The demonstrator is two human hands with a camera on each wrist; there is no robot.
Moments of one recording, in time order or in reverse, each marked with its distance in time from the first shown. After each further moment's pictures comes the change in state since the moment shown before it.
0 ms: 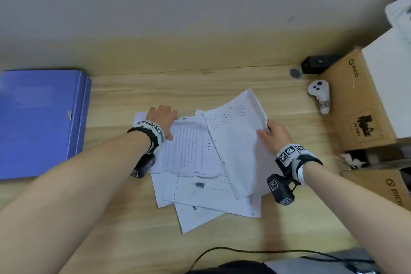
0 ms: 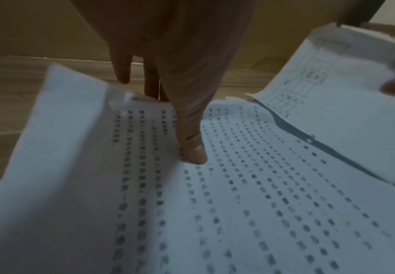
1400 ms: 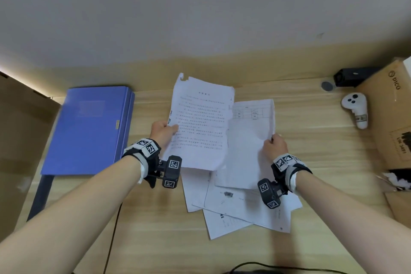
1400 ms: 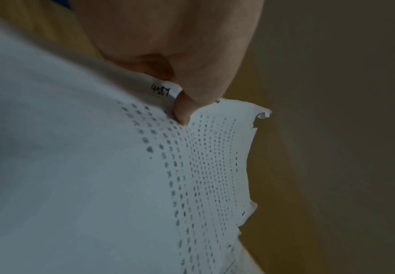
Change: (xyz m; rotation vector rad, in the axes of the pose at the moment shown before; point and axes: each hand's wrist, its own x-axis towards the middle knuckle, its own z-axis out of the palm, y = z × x) left_hand -0.088 -0.043 -0.016 -1.652 0.263 -0.591; right_hand 0.003 -0.061 0.060 0.245 0.054 0.167
